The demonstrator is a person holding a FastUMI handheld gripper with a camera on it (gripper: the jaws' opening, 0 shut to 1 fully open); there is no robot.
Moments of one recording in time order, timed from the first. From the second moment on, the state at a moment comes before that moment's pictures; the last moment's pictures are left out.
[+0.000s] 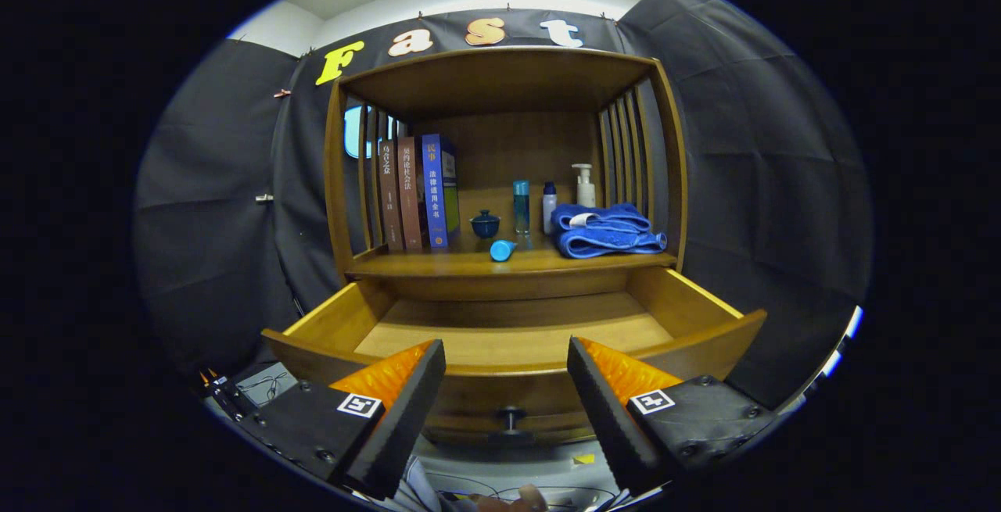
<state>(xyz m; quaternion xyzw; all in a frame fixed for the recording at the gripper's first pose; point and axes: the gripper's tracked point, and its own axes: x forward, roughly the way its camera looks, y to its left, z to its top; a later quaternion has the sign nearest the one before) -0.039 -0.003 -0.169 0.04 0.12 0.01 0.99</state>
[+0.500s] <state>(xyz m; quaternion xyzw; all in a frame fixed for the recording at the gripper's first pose) -0.033 -0.004 -0.189 0.02 0.12 0.00 0.99</state>
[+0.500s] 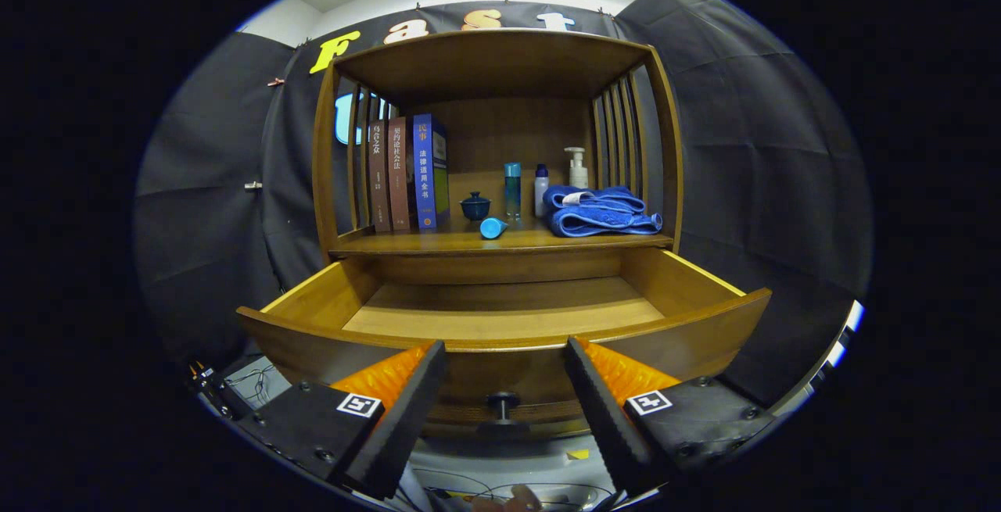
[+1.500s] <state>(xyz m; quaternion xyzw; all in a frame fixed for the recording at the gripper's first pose) 0.104 -0.001 -0.195 0.02 0.14 0.00 0.99</state>
